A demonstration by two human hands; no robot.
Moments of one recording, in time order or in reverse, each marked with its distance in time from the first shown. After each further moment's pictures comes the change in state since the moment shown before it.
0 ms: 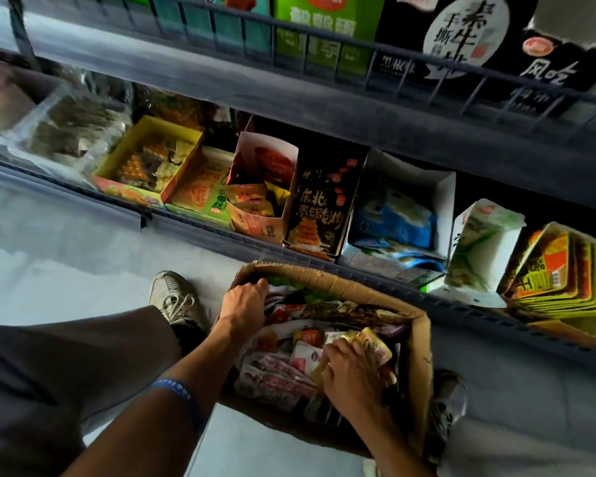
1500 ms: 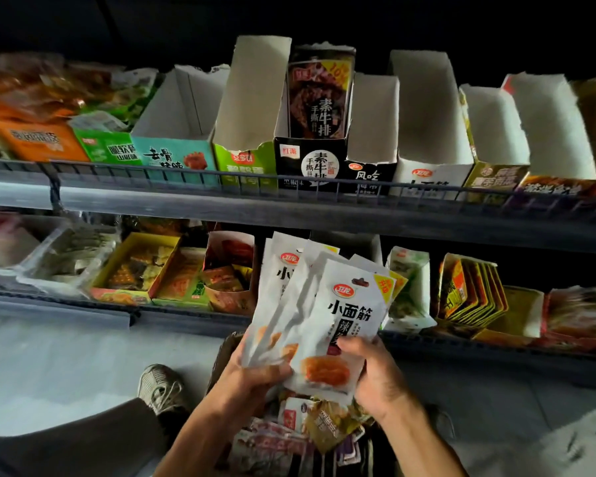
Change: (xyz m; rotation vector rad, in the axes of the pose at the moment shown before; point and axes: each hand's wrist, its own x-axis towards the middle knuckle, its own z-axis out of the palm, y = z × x) left_hand -0.139 0.078 -0.120 -1.775 -0.378 0.169; right_hand -0.052 -0.012 -0.178 2.067 0.116 -0.078
